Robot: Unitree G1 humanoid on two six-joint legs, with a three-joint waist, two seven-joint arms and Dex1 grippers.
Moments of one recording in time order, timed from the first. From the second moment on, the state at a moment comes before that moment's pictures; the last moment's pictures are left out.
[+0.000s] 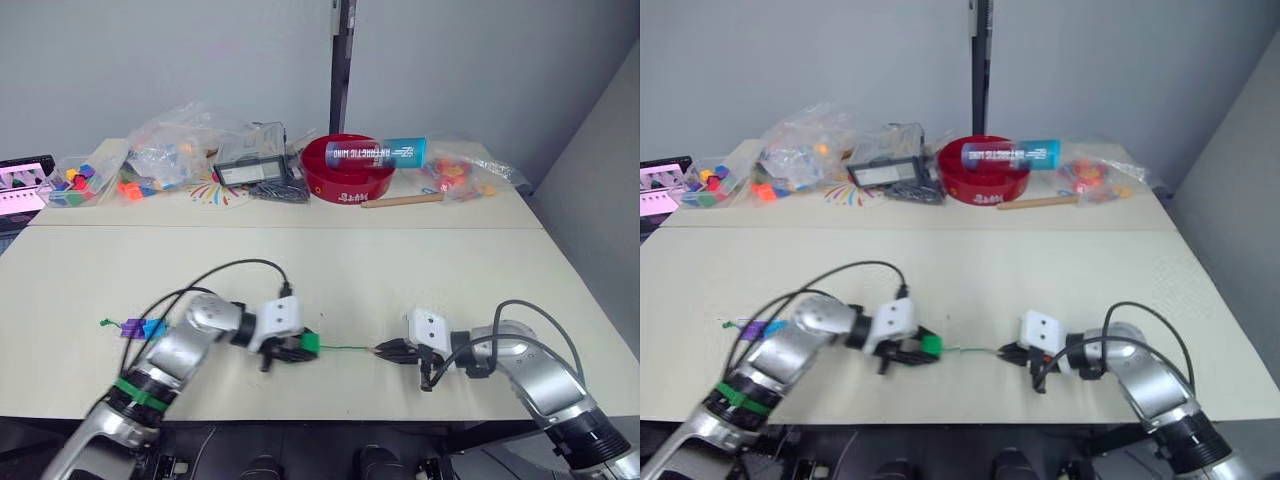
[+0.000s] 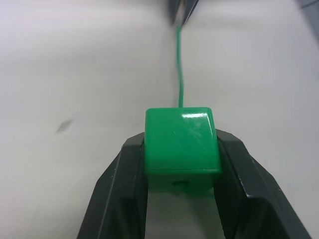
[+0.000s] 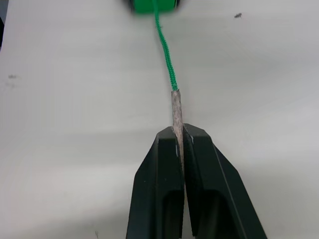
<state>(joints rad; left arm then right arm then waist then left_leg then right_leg) -0.47 0.69 -0.34 0.02 -0.13 0.22 -1.22 -0.26 -0.76 0.25 -0.11 0.18 0.20 1.09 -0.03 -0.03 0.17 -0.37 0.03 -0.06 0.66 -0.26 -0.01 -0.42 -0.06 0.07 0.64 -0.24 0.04</state>
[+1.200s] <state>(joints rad) -0.39 1.01 -0.18 0.19 -0.11 0.06 -1.40 -0.26 -0.76 0.22 -0.10 0.14 0.20 1.11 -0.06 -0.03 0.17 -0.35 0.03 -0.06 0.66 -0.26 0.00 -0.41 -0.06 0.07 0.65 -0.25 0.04</state>
